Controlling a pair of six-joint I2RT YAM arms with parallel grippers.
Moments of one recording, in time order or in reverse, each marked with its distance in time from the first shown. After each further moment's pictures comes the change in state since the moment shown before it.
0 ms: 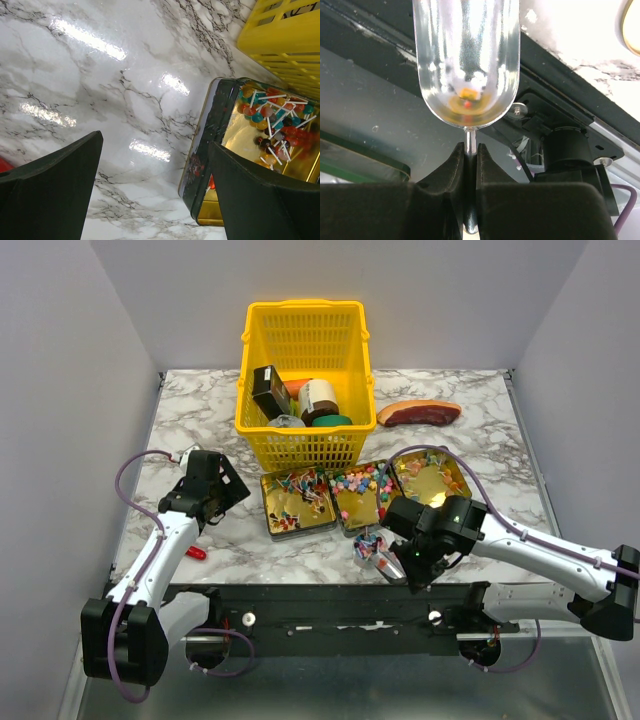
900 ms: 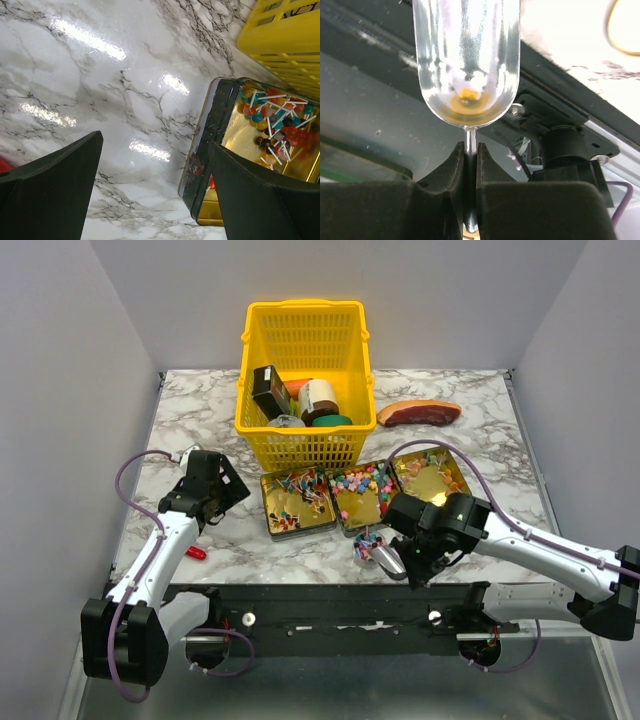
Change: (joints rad) left arm 0.000 0.000 0.000 0.000 0.000 0.000; right arm 0.000 -0.002 0.040 -0.021 0.024 0.019
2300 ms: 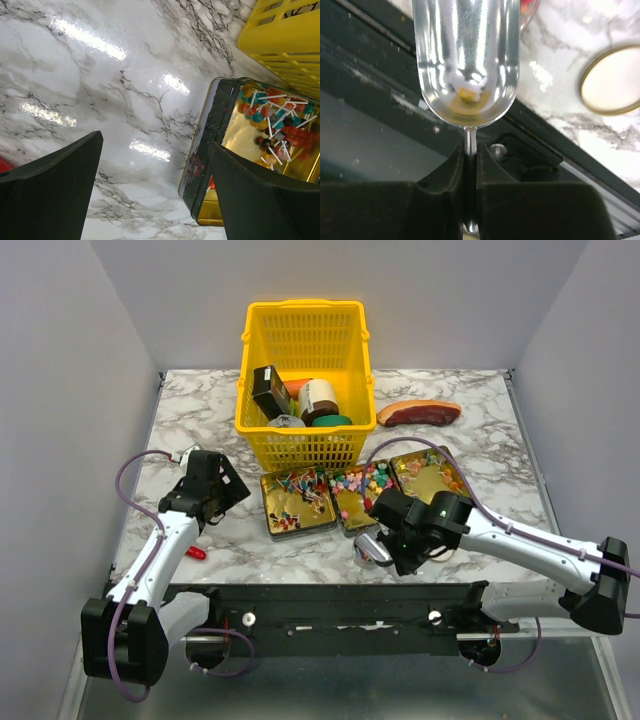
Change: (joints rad) left arm 0.000 0.001 0.000 0.000 0.000 0.000; right arm -0.020 0.088 -0.018 0.175 0.103 -0.144
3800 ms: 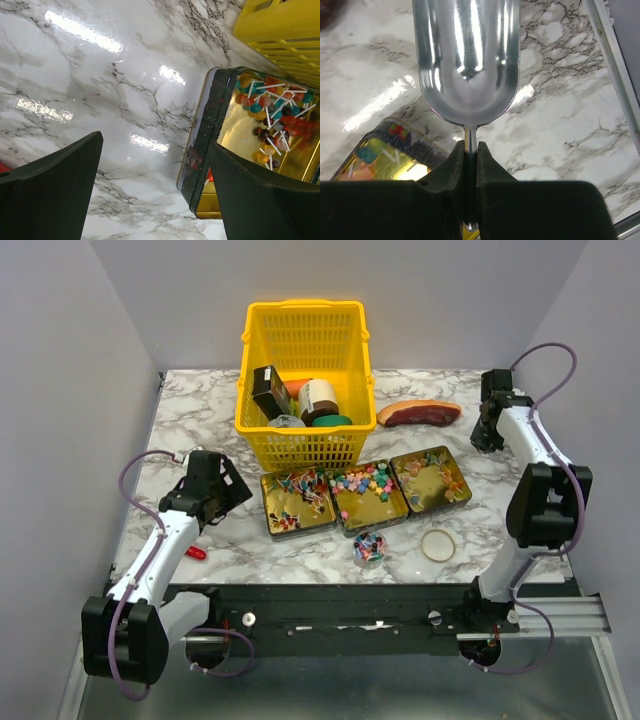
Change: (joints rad) left arm 0.000 0.008 0.001 -0.008 0.043 0.014; right arm -1.120 0.553 0.431 0.368 0.321 -0.008
